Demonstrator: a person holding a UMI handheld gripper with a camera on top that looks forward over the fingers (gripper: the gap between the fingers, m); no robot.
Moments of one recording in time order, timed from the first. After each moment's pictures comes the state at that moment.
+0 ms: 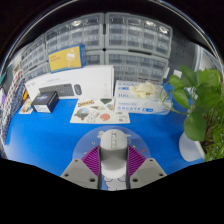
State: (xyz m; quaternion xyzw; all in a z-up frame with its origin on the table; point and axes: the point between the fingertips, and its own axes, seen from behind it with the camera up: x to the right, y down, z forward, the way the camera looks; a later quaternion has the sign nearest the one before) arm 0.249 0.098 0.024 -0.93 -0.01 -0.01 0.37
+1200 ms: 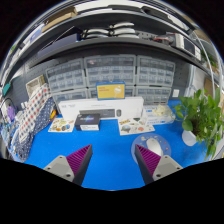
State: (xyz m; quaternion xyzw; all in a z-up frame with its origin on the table) arm 0.059 0.010 0.180 -0.89 0.02 0.01 0.45
